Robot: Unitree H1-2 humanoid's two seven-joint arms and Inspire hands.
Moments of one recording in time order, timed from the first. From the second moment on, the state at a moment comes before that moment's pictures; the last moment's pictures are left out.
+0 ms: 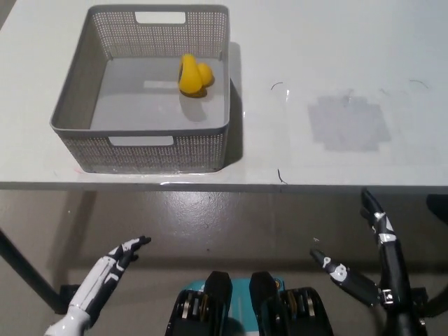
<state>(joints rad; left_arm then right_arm) -0.03 0.26 -0.05 0.14 0.08 -0.19 -0.21 0.02 -0.08 0.16 0.01 -0.22 -0.33 -0.25</state>
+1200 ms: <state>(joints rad) 0.02 0.26 -0.07 0.16 0.06 -0.24 -0.21 -0.04 -0.15 0.39 0.35 -0.17 -0.42 -0.61</state>
